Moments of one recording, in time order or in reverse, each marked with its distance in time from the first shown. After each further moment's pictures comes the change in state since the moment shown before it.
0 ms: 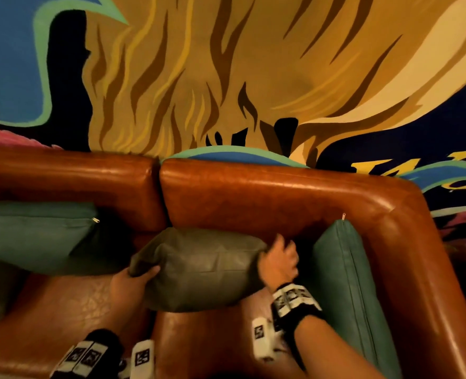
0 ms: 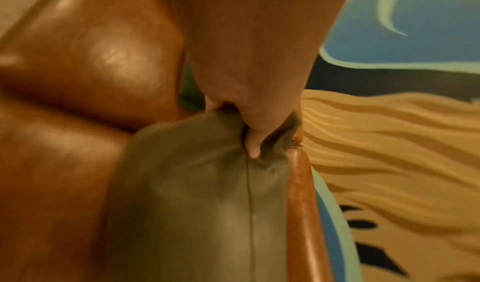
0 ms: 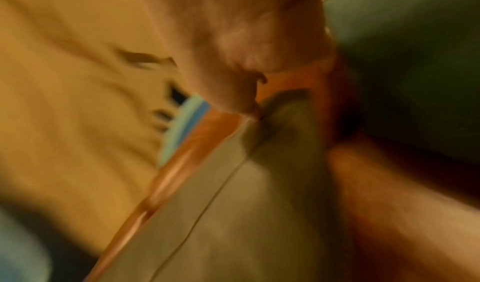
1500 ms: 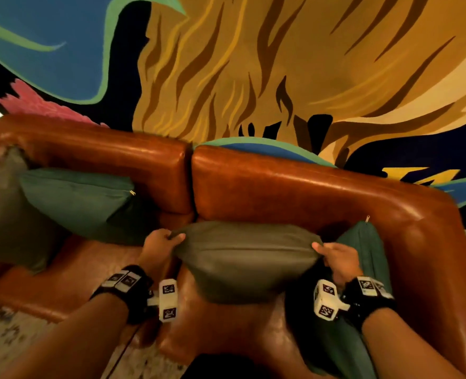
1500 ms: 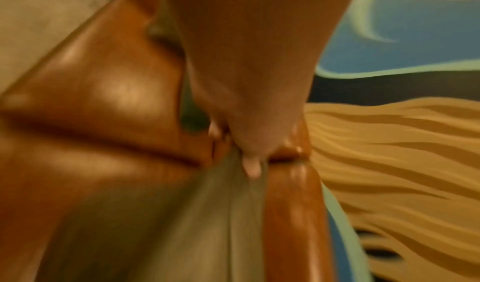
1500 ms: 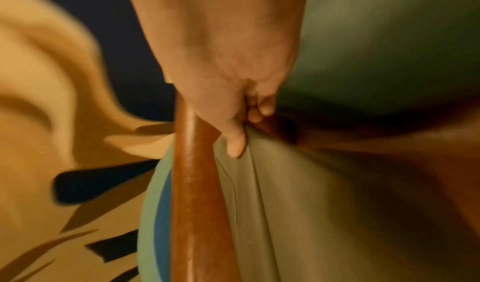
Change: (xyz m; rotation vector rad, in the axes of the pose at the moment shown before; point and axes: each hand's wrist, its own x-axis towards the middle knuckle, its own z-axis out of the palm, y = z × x) left_hand 0.021 0.001 -0.001 0.290 -0.098 0.038; right_hand 0.043 0.070 -0.067 0.697 -0.090 0.010
